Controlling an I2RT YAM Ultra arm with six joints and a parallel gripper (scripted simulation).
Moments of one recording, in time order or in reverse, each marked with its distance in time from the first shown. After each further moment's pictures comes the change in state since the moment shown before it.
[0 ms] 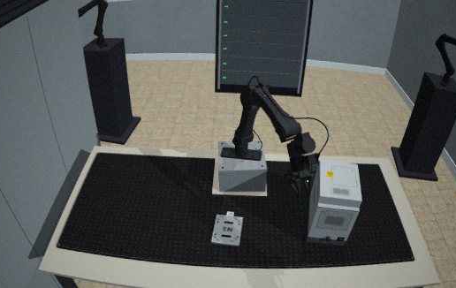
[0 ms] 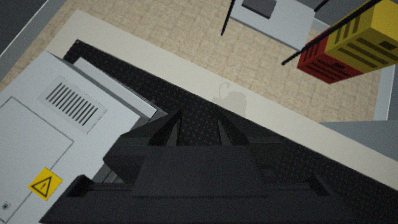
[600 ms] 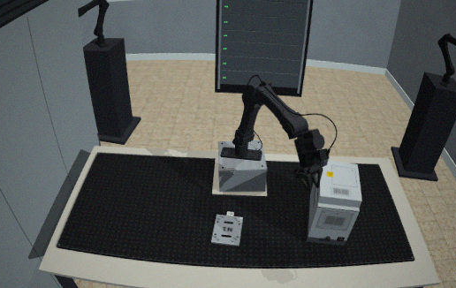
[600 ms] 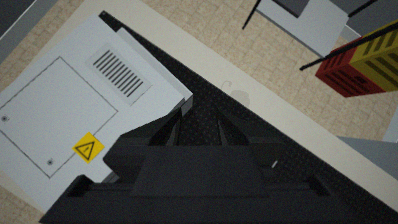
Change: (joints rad) arm 0.112 -0.011 -0.011 -0.076 -0.035 -0.019
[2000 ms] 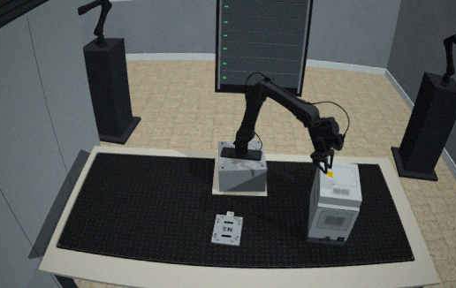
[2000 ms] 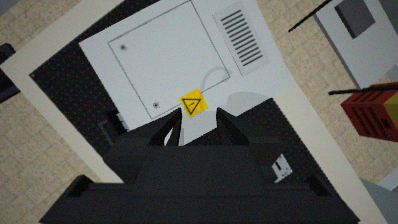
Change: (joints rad) arm 0.287 -0.033 -0.023 -0.138 -0.036 -0.001
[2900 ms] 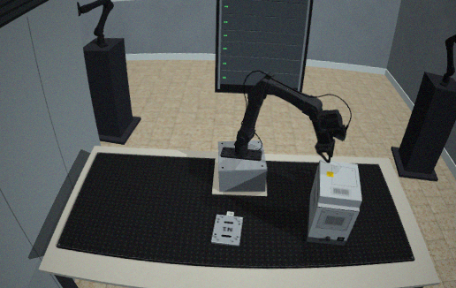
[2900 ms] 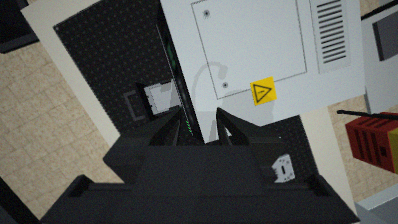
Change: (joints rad) arm 0.177 -0.016 -0.015 -0.092 -0.026 -0.006
